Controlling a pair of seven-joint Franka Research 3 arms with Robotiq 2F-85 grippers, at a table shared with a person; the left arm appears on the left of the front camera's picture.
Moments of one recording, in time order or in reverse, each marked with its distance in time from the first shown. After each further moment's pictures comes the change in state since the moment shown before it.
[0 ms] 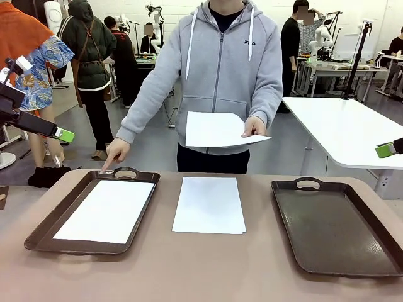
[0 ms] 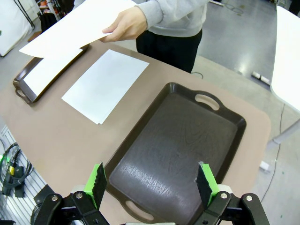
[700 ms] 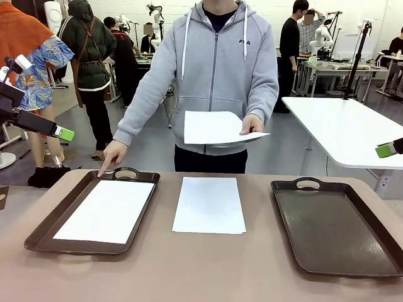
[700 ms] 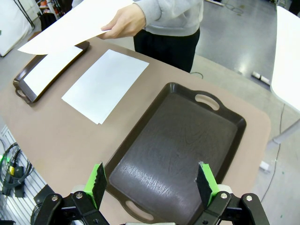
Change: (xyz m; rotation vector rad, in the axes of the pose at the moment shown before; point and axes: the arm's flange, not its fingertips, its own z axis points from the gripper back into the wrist) left arm 0.003 -0.001 0.003 0.001 -0.010 -0.001; right arm 0.000 0.000 0.000 0.000 0.000 0.000
